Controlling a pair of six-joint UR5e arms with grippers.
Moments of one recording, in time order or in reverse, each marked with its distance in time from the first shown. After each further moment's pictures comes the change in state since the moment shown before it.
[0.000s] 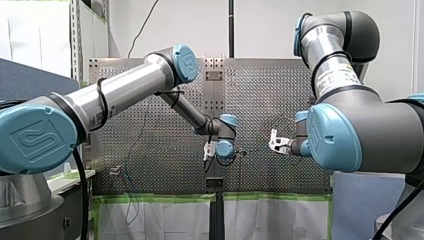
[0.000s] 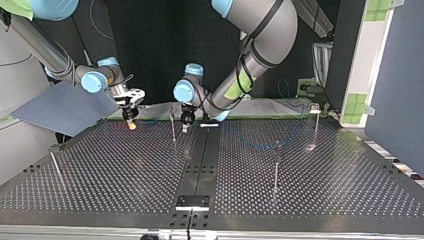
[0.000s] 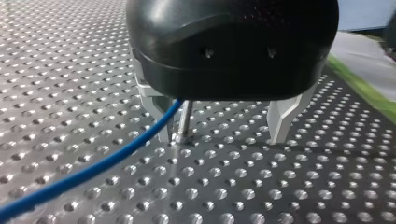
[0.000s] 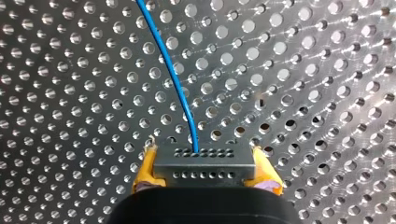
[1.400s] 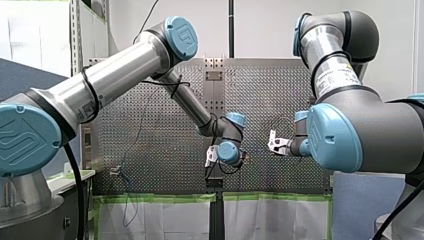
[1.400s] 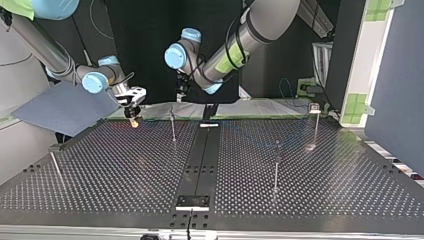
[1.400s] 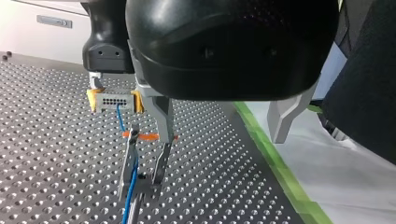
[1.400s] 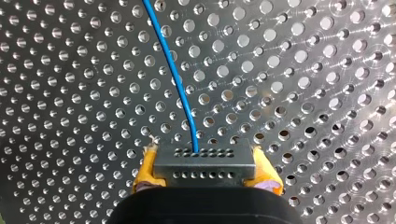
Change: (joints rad) left arm -0.135 0.143 -0.297 0.031 -0.053 -0.038; right arm 0.006 0.000 0.000 0.046 -0.006 -0.012
